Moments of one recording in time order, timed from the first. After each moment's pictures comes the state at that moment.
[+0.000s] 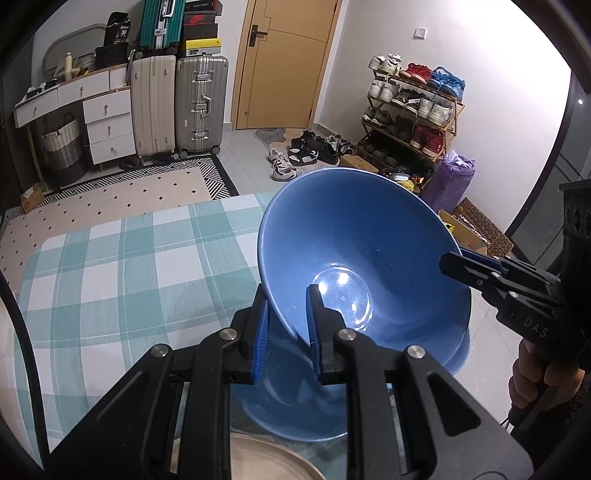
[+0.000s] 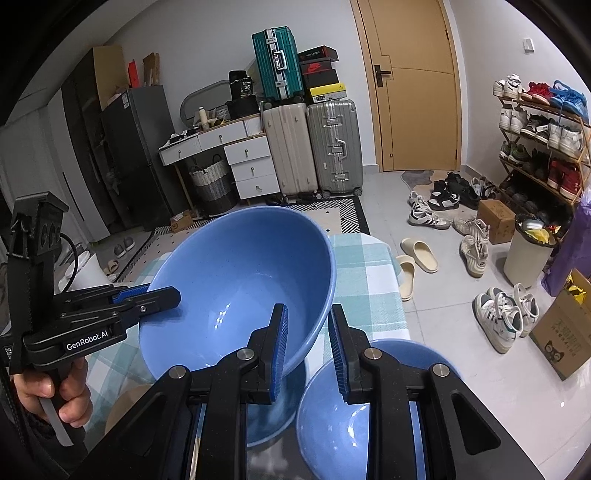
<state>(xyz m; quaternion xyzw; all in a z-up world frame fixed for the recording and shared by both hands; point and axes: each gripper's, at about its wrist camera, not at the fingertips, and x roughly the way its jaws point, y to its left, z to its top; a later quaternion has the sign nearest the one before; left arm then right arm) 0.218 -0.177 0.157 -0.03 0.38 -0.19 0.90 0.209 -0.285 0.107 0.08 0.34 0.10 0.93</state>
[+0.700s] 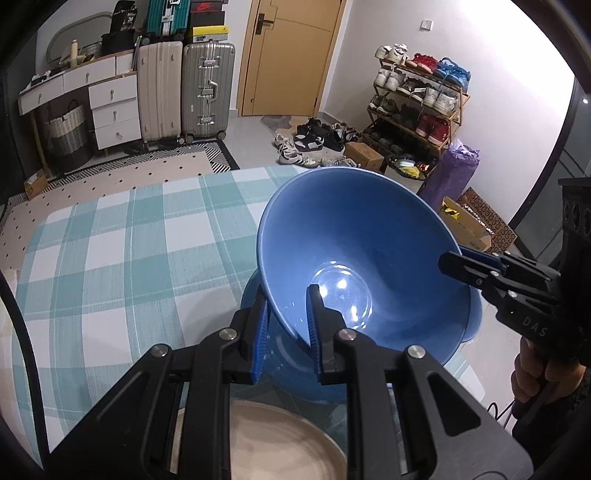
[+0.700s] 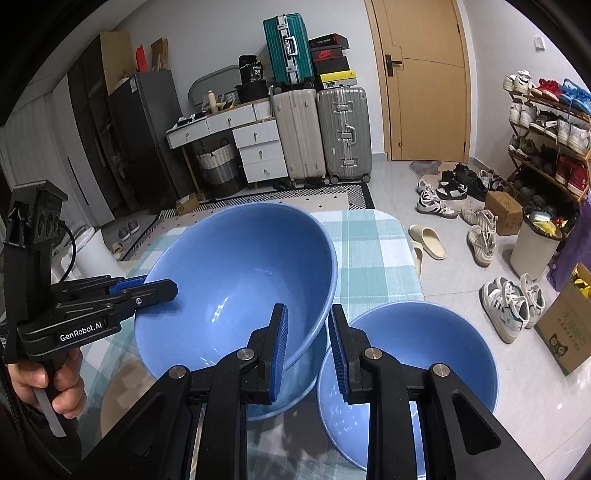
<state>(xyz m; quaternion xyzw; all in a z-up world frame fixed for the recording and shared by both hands) 0.198 -0.157 0.114 -0.02 0.41 -0.18 0.90 0.189 -0.256 0.078 0.07 0.36 0.11 0.92</state>
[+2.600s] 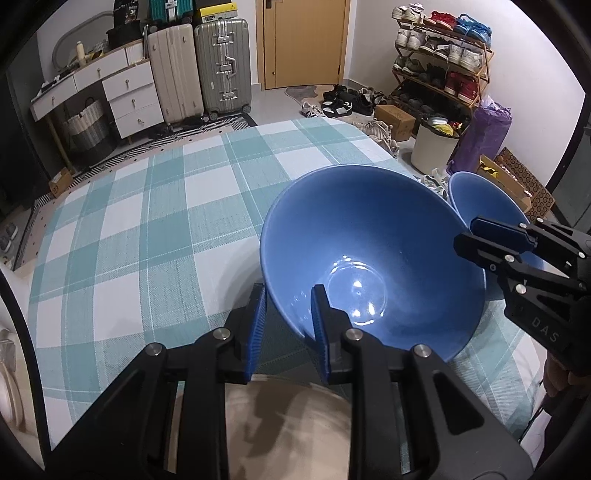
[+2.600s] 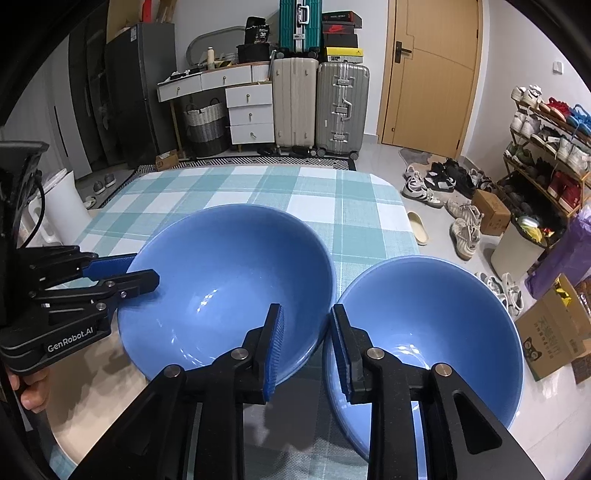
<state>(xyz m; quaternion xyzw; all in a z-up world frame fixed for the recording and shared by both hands) 0.213 -0.160 0.028 0.04 0.45 -0.13 0.88 0.202 -0.215 0.008 -0.01 0.41 0.07 0.91</state>
